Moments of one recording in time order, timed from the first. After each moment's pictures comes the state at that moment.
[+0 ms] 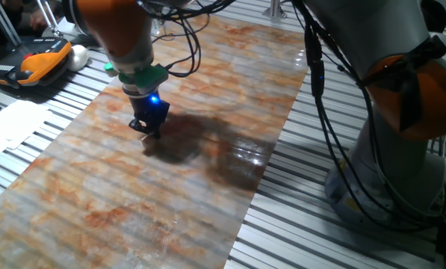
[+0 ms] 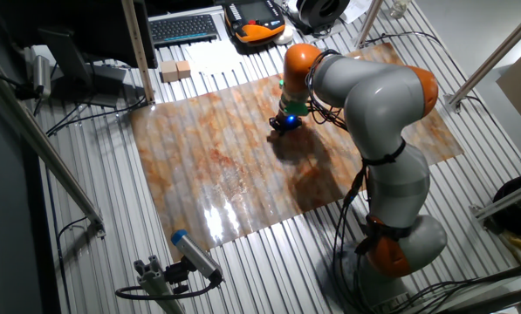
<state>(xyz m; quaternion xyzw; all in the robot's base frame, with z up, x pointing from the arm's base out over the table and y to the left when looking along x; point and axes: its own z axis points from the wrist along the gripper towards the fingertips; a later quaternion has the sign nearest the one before) 0.573 0.083 0.031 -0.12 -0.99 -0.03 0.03</state>
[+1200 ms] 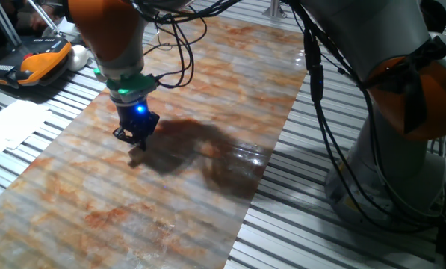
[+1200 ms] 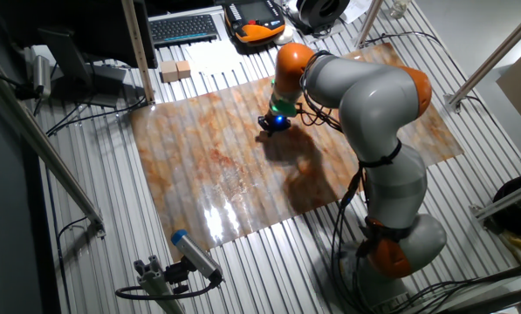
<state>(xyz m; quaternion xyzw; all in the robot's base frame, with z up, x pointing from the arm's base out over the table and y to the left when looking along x) 0.578 0.142 0.032 -0.19 -0.98 -0.06 0.03</state>
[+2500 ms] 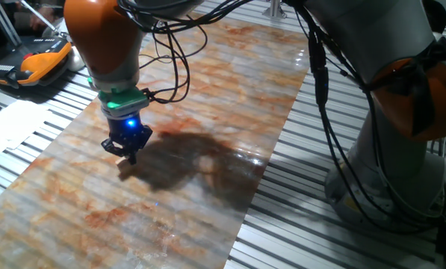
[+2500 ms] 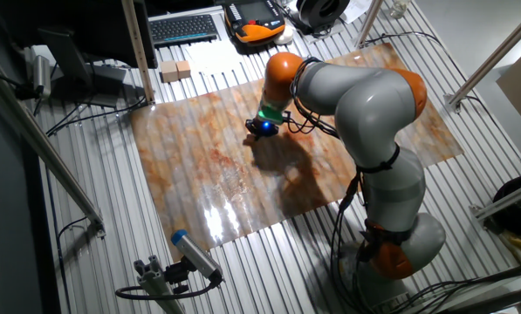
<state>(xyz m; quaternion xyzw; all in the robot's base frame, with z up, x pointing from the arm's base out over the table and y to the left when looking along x) 0.577 0.186 0.035 -0.24 -0.97 -0.09 0.01</state>
